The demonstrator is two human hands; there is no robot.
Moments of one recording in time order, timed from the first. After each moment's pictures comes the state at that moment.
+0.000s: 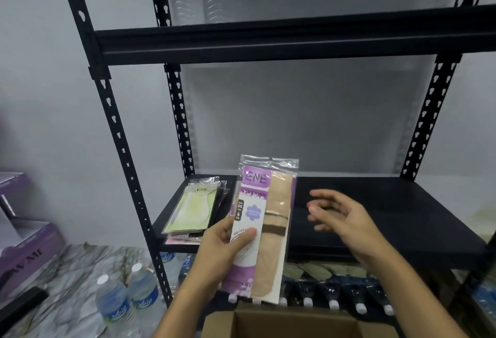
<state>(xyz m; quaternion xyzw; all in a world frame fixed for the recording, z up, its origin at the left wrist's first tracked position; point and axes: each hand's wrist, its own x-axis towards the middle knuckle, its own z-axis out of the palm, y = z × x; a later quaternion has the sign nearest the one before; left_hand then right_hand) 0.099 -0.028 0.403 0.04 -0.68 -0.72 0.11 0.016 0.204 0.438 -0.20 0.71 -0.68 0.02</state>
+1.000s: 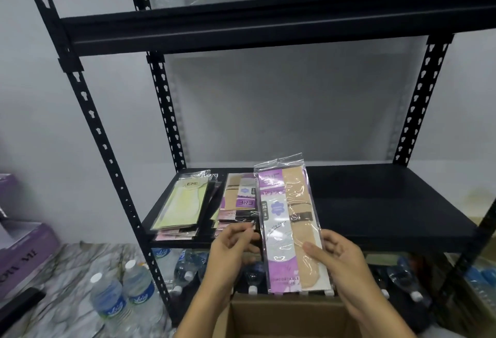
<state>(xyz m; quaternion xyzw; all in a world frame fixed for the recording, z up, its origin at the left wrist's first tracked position) 0.077 0.006 0.363 0.12 -0.61 -0.77 0.12 0.046 0.210 0.363 -0.07 0.63 -0.77 0.06</state>
